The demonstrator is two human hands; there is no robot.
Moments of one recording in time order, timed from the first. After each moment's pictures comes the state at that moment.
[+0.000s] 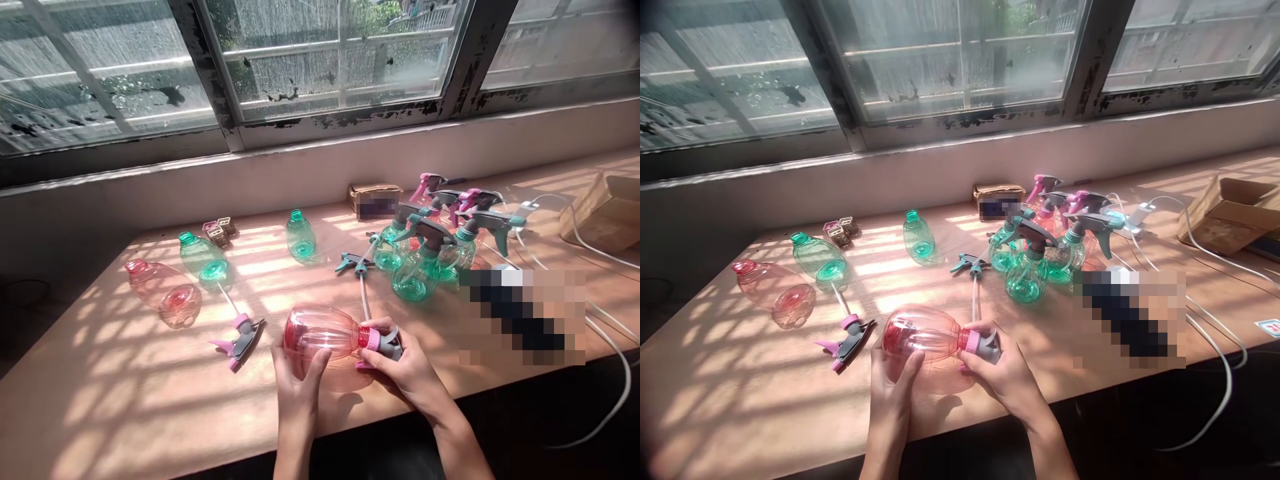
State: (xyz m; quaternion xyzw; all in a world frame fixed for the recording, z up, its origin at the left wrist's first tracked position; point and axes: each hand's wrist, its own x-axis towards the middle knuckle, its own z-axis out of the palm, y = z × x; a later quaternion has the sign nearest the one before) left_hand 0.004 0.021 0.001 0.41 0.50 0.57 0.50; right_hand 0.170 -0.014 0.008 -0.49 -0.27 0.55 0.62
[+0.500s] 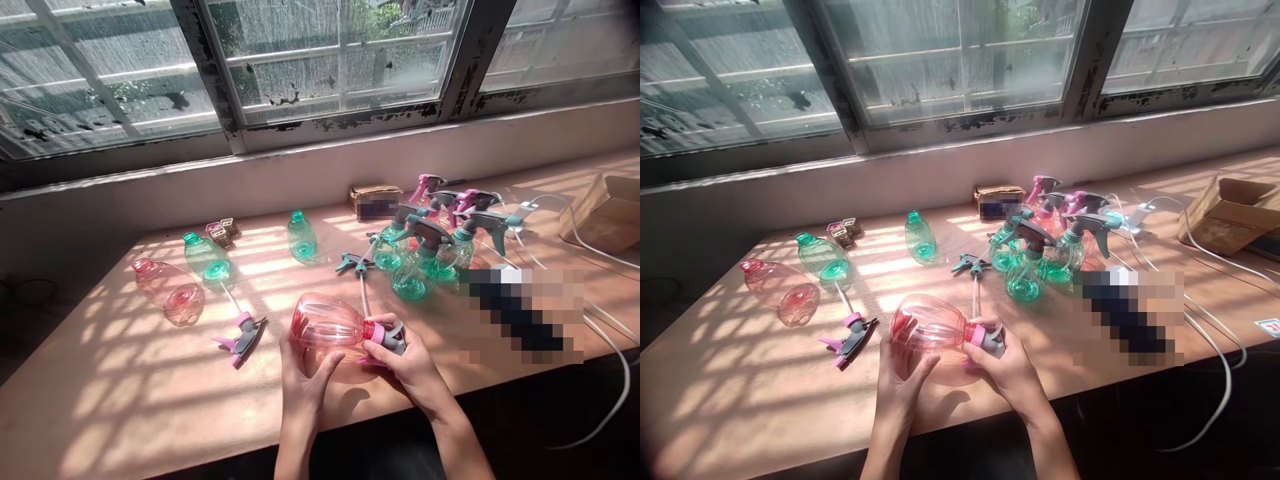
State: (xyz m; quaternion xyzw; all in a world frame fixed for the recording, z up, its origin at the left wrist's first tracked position) left_hand 0.006 0.022 -0.004 0.45 0.46 0.57 0.52; right_hand 0.175 -0.016 0.005 -0.48 -0.25 0.55 0.63
